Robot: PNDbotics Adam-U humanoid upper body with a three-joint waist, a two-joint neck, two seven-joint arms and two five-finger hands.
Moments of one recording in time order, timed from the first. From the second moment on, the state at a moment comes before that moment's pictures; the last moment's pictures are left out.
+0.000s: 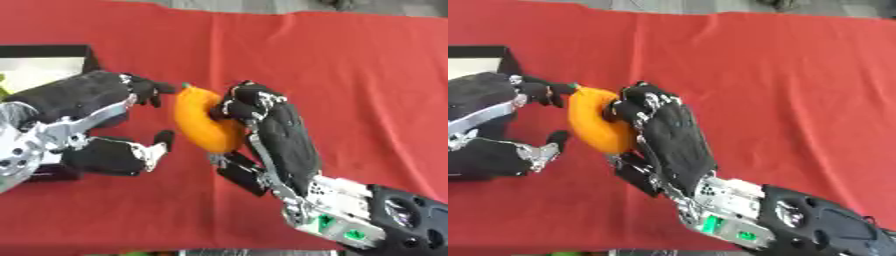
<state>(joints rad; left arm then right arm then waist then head) -0.99 0.83 -0.85 -1.99 -0.38 0.50 -0.44 -0.61 -0.57 0.88 -1.98 0.72 0.43 -0.68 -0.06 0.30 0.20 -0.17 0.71</state>
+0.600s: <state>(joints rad) -1.00 0.82 -0.85 -1.99 -0.38 0.45 -0.52 -0.61 -0.57 0.89 -1.98 0.73 0.43 -0.69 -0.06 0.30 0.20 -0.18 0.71</state>
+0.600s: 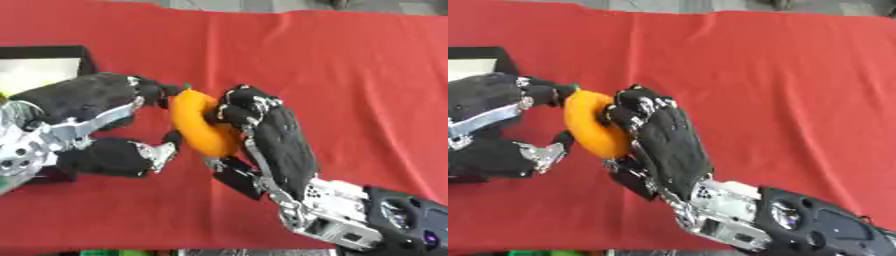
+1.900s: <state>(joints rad) -1.04 0.77 -0.86 -1.99 -0.42 0.49 -0.56 -0.61 -0.57 0.90 -1.98 0.74 0.42 -0.70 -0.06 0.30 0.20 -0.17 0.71</state>
